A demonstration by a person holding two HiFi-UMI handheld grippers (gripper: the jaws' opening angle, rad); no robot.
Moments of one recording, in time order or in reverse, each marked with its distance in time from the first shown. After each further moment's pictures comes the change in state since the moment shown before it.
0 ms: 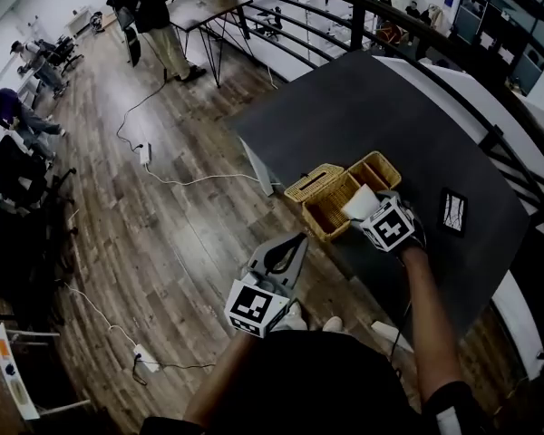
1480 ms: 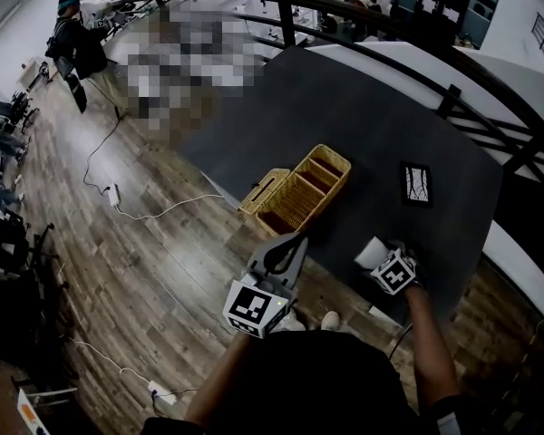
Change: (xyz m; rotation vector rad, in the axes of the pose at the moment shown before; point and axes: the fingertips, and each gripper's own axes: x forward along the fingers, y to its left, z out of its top) left arm 0.068 -0.078 0.006 0.006 -0.002 -0.247; right arm -0.009 0.038 -0.248 0.246 0.180 0.015
